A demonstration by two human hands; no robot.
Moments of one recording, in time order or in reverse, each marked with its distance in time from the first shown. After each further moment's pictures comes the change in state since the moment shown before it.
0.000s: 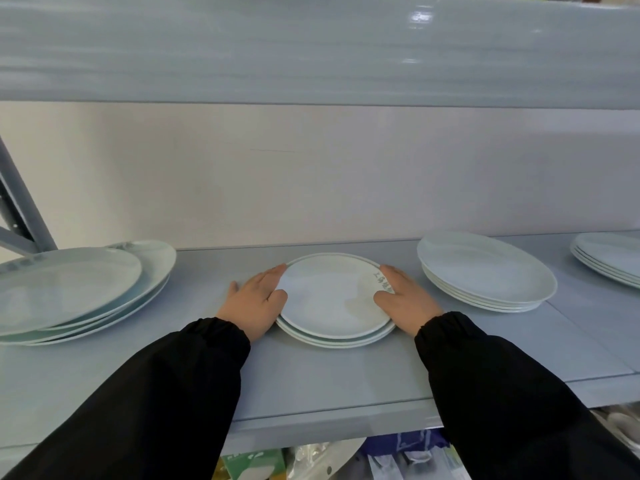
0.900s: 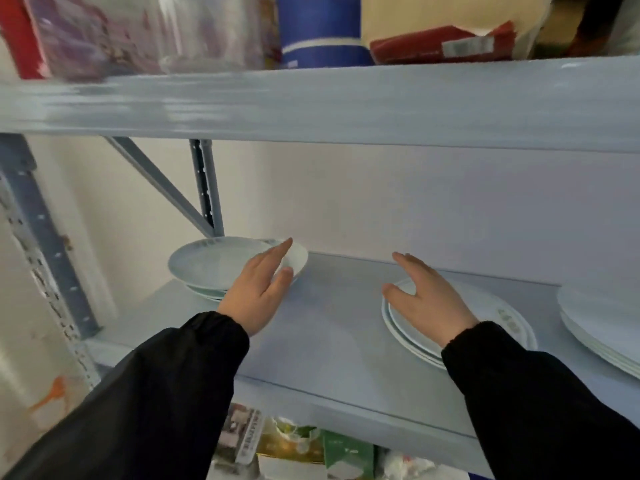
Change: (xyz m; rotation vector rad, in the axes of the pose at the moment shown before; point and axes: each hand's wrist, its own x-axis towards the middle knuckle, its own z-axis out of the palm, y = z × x) left_hand -0.121 -0.048 -0.110 -0.062 0.520 -0.045; right_hand -0.001 -0.117 0.061 -0.047 -0.062 -0.408
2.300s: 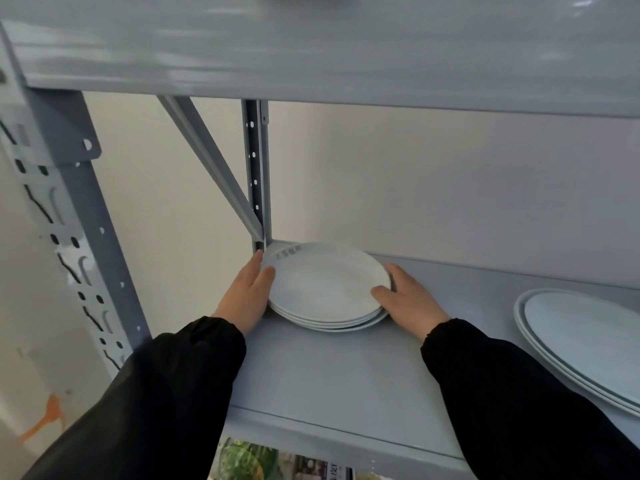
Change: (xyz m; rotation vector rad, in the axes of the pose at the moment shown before) left_hand 0.061 -0.215 -0.086 -0.288 -0.042 -0.360; right_hand 0.117 -0.104 0.192 0.175 -0.116 0.205
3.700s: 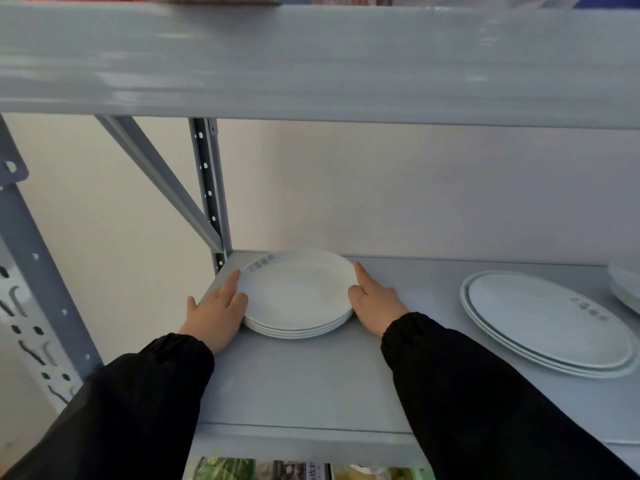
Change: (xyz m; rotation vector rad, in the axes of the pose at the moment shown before) left_hand -0.007 0.010 0.002 0.475 -0.213 -0.022; right_hand -0.021 -0.008 -0.003 -0.203 0.015 0.162
